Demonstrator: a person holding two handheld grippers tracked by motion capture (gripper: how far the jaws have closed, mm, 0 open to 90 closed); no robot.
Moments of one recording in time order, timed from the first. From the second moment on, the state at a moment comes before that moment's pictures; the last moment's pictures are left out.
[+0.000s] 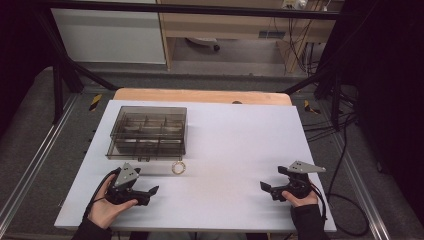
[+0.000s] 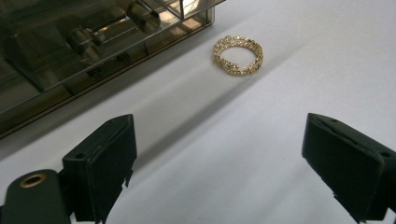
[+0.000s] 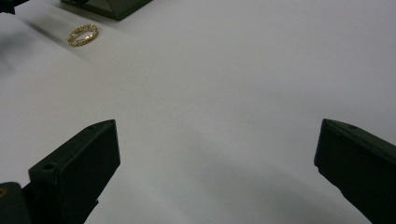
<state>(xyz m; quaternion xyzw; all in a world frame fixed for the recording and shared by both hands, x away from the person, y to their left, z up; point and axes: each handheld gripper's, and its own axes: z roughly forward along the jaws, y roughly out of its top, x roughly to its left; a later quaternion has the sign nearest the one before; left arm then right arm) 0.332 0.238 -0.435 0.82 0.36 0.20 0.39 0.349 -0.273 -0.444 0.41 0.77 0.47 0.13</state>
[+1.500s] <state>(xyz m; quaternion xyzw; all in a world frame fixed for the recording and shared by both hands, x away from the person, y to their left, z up) 0.367 0.186 -0.435 0.81 0.40 0.16 0.39 0.349 -0.274 -0.444 0.41 0.77 0.47 0.13</state>
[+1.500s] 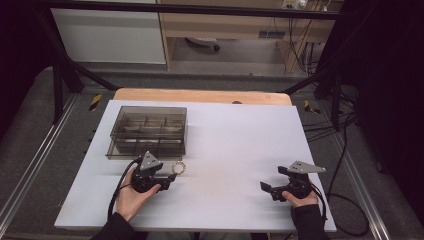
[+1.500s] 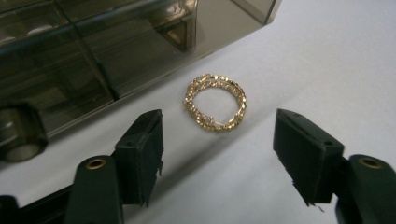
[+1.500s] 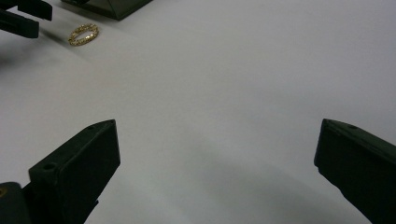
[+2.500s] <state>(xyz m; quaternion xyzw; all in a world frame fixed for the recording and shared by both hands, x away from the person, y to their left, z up) 0.384 0.166 -0.446 0.80 0.43 0.19 0.37 0.348 -0.274 -0.443 0.41 0.77 0.47 0.13</state>
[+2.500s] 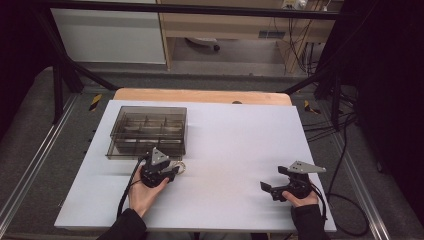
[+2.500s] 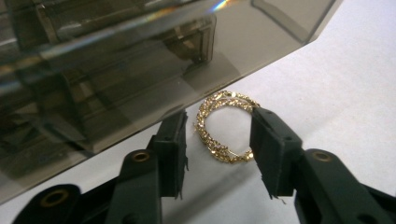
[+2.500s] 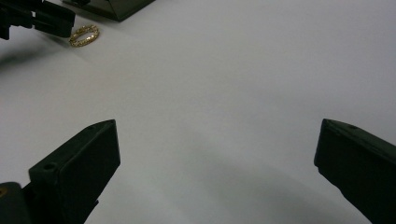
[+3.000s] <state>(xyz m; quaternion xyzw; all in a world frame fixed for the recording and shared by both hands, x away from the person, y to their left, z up) 0.389 0.164 -0.450 0.80 0.44 0.19 0.36 0.349 -0.274 -0.444 0.41 0.77 0.47 0.13</state>
